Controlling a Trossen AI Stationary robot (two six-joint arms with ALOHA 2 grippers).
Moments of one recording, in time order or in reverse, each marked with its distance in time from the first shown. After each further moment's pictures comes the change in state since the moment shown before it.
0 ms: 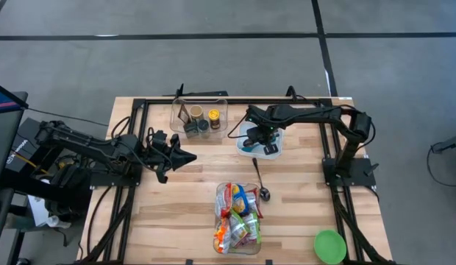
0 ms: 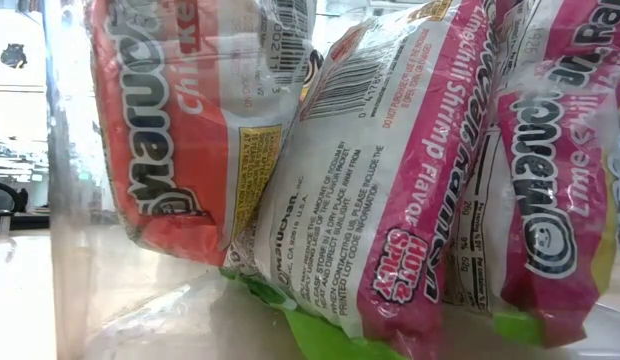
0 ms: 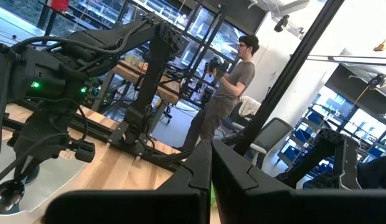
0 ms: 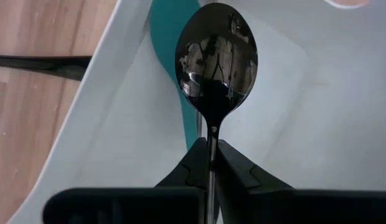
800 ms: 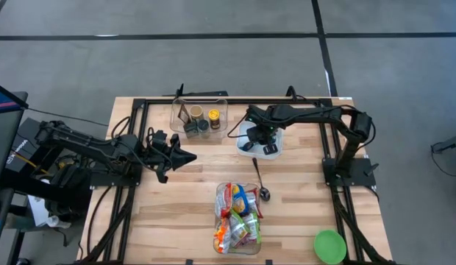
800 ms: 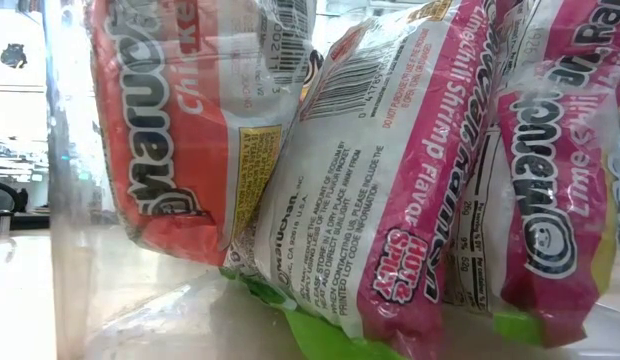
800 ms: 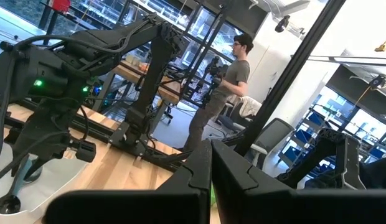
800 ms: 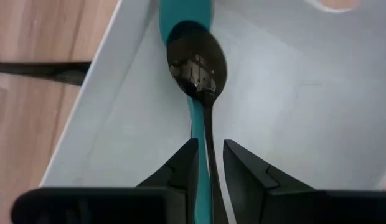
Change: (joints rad) left arm 0.000 0.000 0.000 0.000 -0.004 0.000; right arm 0.000 -0.006 0.000 0.008 0.000 0.012
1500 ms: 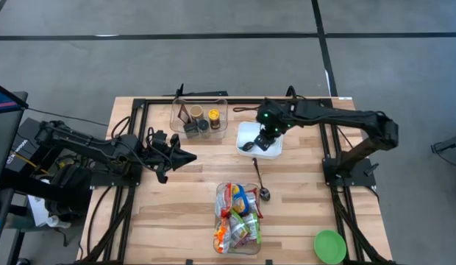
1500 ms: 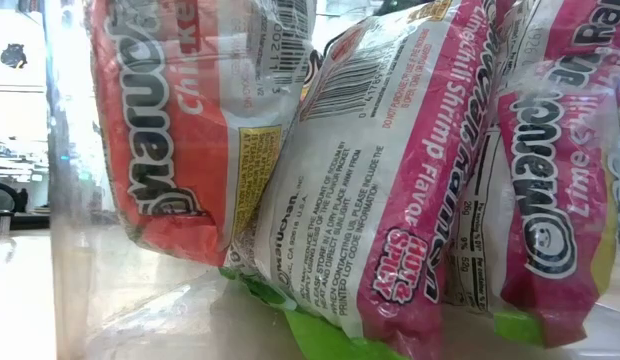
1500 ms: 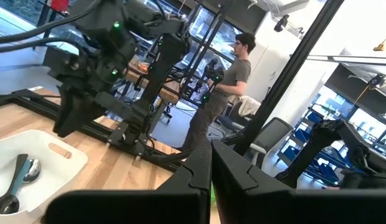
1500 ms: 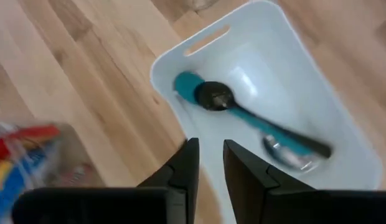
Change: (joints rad) left arm 0.000 0.000 0.000 0.000 0.005 0.000; right arm 0.093 -0.286 0.064 -0.143 0.000 1.081
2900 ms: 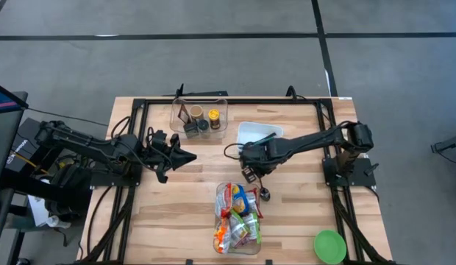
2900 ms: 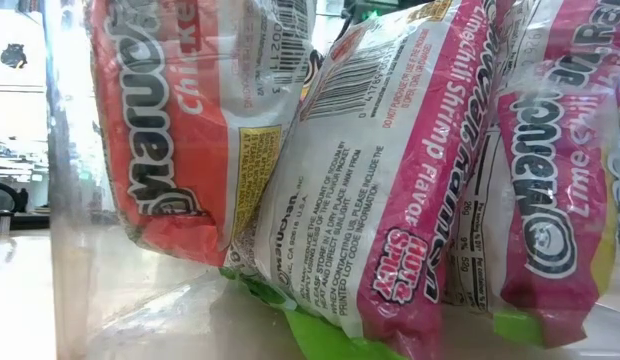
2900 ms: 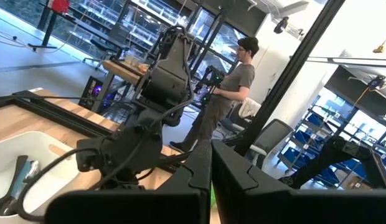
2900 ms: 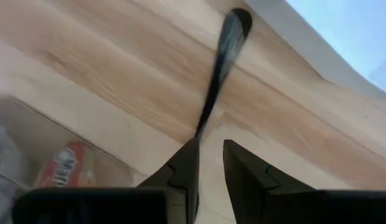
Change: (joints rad) left arm 0.000 0.000 0.000 0.005 -0.004 0.000; right arm 0.351 0.292 -0.001 -0.059 0.078 0.701
